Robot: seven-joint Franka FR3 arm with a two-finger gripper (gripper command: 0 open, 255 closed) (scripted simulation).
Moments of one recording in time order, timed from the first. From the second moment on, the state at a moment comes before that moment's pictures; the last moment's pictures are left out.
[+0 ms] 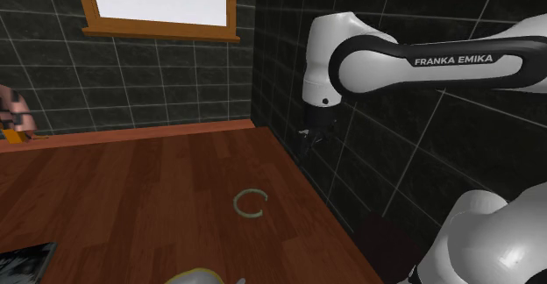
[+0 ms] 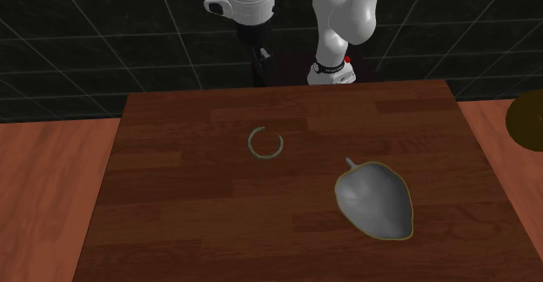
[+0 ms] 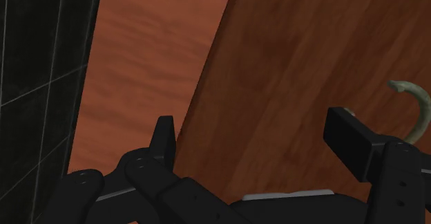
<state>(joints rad) 0.07 -0.50 0.24 -2.28 0.09 1.73 0.27</state>
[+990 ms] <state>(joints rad) 0.09 -0.16 0.44 -2.13 0.03 1.91 0.58</state>
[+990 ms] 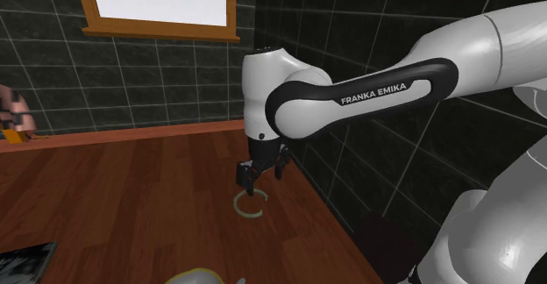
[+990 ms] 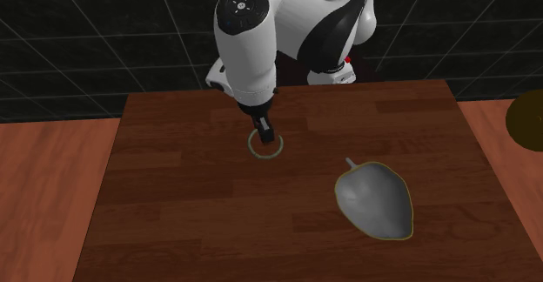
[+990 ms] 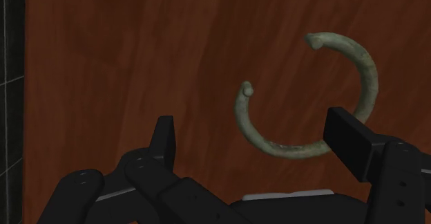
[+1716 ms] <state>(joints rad) 0.09 -0.14 0.44 -2.17 0.03 1.97 0.58</state>
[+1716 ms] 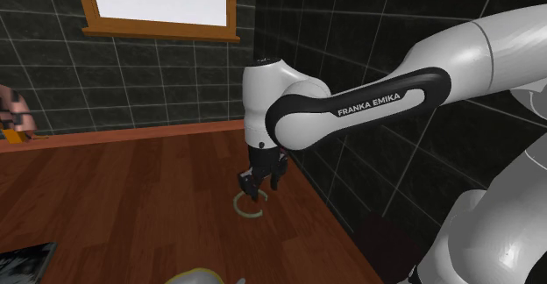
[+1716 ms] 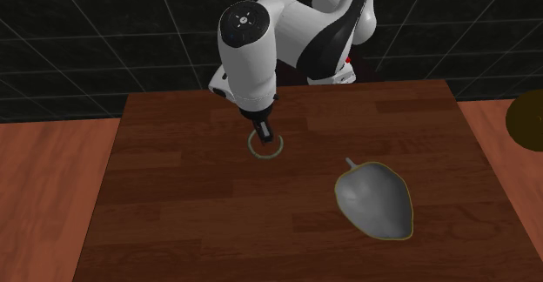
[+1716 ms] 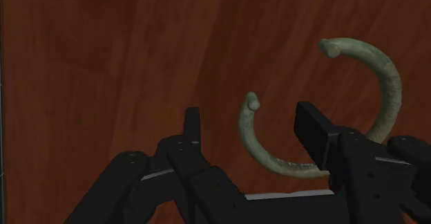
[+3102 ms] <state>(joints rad) 0.09 -0.18 0.43 -2.06 0.04 1.82 0.57</state>
